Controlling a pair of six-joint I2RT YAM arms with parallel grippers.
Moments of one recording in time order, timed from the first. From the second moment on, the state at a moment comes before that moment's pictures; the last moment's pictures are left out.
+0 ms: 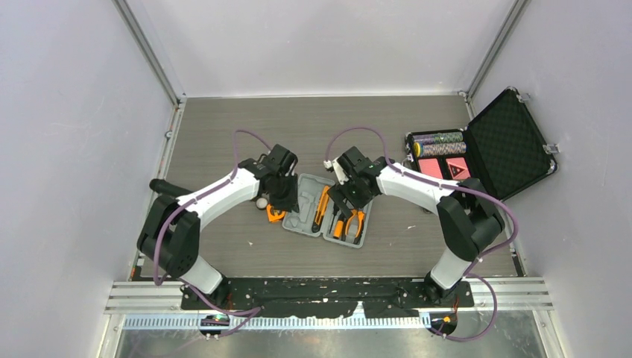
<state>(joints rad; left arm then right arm) -0.60 1.55 1.06 -0.67 0.11 -0.60 0.67 1.67 1.11 -0.63 -0.02 -0.05</state>
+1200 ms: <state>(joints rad) -0.70 1.48 1.01 -0.65 0.22 -0.61 0.52 1.61 1.00 -0.68 0.15 0.23</state>
